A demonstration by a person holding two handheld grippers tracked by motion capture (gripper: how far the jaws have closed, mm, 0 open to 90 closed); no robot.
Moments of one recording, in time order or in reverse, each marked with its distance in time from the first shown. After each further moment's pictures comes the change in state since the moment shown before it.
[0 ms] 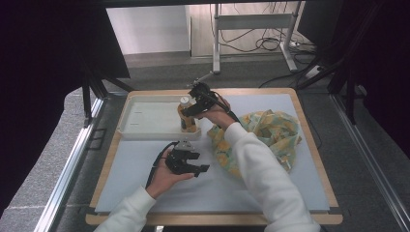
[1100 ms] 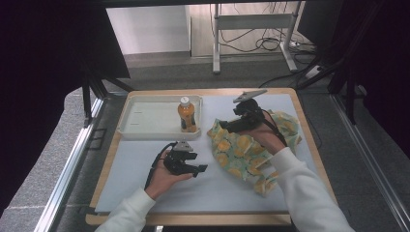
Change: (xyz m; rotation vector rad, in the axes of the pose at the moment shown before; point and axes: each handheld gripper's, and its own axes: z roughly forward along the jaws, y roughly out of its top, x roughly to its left) left arm 0.002 -0.005 -0.001 0.004 0.032 -0.013; right arm -0.023 -0.098 -0.114 -0.088 -0.070 0.017
